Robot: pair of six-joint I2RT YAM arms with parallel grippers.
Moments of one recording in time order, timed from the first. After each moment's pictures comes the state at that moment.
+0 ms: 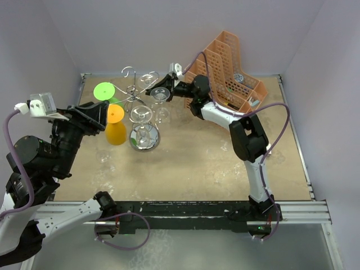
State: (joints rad) left arm -0.86 0.67 1.37 -0.50 -0.66 -0.31; right arm 0.57 2.18 1.67 0.94 -0.96 0.23
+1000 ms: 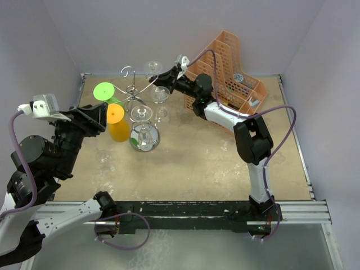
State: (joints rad) left arm -0.86 0.66 1.36 -0.54 -0.71 -0.31; right arm 0.56 2.10 1.60 0.91 -0.65 0.26
